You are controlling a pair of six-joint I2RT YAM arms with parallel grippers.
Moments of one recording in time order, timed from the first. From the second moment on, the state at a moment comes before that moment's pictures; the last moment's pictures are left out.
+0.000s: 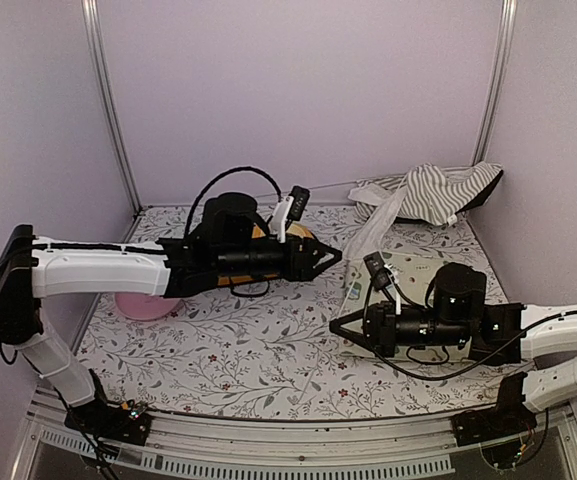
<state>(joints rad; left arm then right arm) -0.98 1.64 1.15 0.26 0.19 -0.52 1.11 1.06 0.55 0.32 -0.22 0.65</state>
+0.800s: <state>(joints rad) -1.07 1.66 1.20 0.00 0.51 -0.33 1.11 1.06 0.54 0.18 -0.19 0.63</state>
